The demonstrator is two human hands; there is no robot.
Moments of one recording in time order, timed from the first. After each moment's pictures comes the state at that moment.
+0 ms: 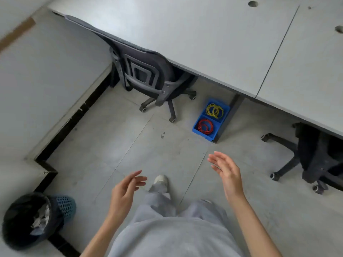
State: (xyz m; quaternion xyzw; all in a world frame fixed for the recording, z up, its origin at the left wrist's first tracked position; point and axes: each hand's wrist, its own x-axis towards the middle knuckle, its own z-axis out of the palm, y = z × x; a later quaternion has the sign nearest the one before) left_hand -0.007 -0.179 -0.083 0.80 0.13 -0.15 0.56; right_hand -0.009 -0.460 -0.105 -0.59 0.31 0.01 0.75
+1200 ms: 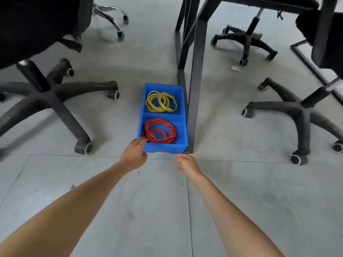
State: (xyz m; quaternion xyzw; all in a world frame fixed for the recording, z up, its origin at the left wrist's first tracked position) left_hand 0.344 -0.429 -0.772 0.88 -0.38 -0.21 0.18; right_hand 0.198 -0.559 -0.780 -0.61 0.51 -0.02 0.61
